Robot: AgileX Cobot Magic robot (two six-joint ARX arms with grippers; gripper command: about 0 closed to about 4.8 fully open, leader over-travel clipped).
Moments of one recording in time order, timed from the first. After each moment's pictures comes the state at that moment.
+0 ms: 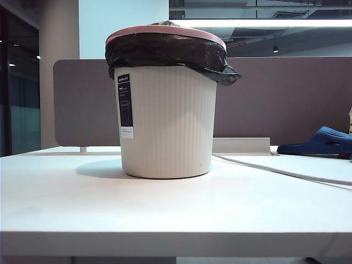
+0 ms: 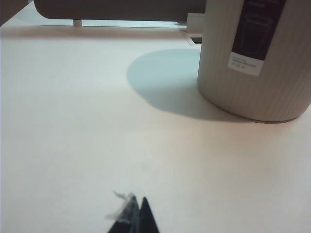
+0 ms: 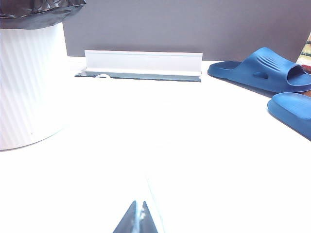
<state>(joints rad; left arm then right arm) -0.11 0.00 0.01 -0.16 0.09 -0.02 -0.04 0.00 0.00 -0.04 -0.21 0.05</state>
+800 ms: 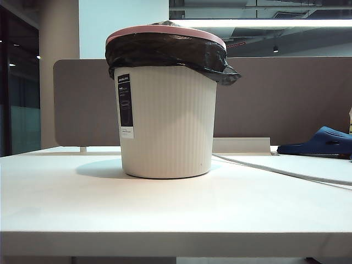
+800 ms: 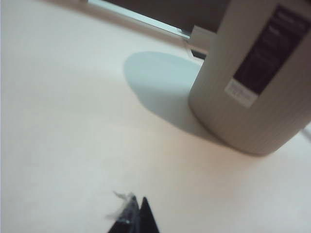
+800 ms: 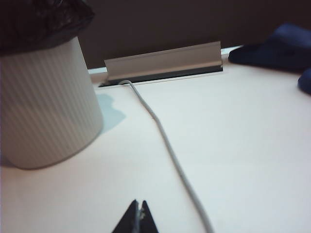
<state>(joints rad) -0.11 0.00 0.01 -0.16 0.09 -0.36 -0.04 0.00 0.00 -0.04 -0.27 0.27</state>
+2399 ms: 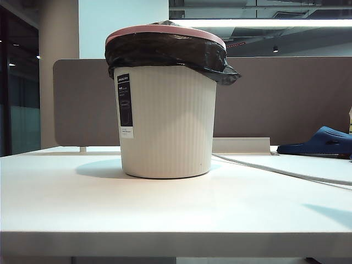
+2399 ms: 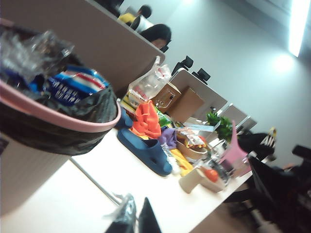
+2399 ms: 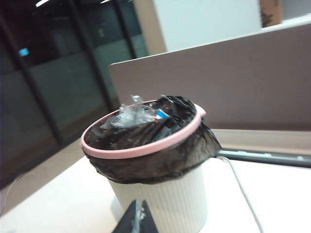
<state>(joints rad) -0.11 0.60 0.75 -0.04 0.75 -0.73 -0.04 0.48 0.76 -0.16 -0.61 0.34</state>
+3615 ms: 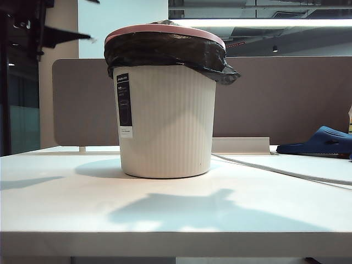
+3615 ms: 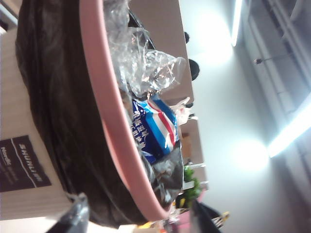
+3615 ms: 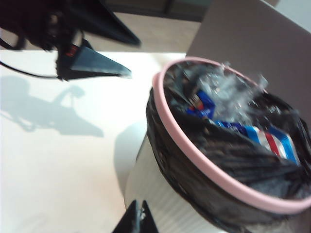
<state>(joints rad) -0.18 1.20 0.76 0.49 0.54 -1.28 0.68 1.05 1.11 -0.30 -0.16 -0.41</state>
